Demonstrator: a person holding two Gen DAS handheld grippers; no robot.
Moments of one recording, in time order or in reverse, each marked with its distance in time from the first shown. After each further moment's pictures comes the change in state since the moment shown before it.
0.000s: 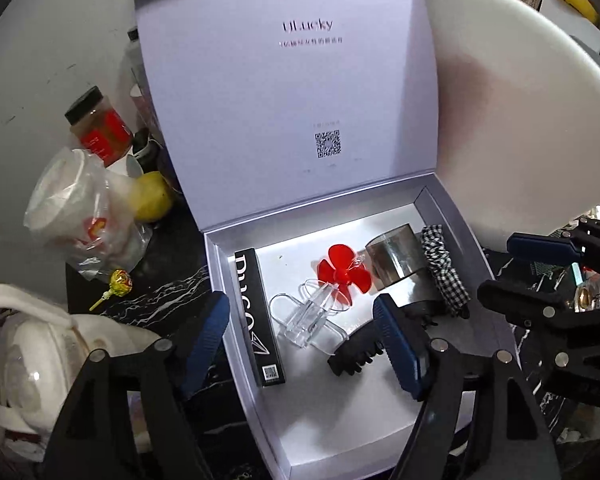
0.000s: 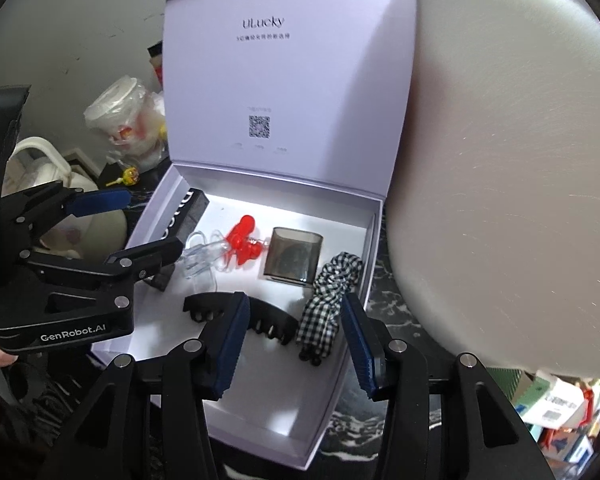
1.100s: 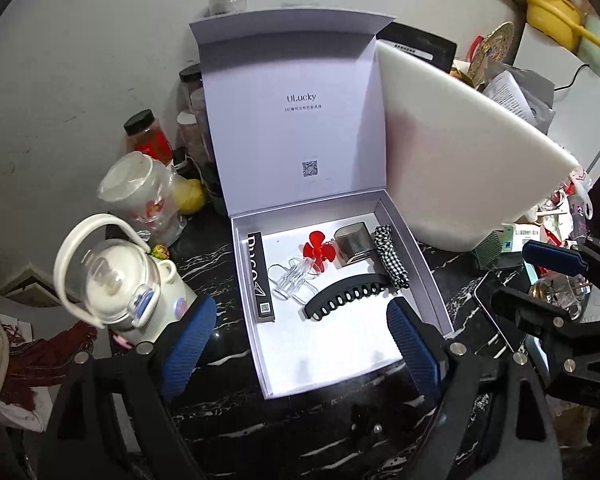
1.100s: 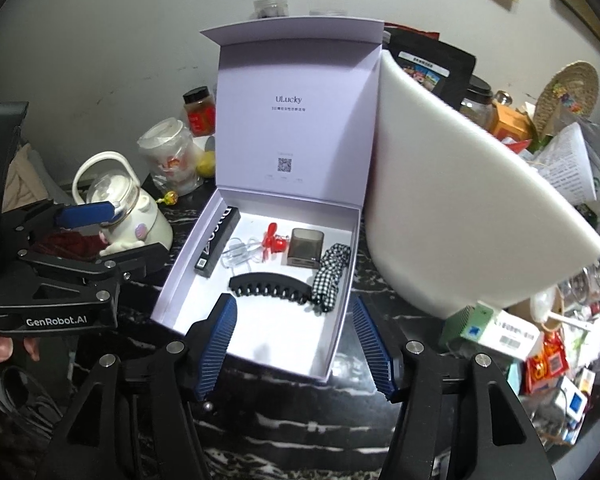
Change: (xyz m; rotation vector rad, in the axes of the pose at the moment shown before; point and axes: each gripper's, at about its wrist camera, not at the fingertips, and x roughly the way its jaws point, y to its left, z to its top) left arm -0.118 -0.010 -0.048 -0.057 -0.121 0.001; right arm -0.113 0.033 -0.058 0.019 -0.167 -0.048
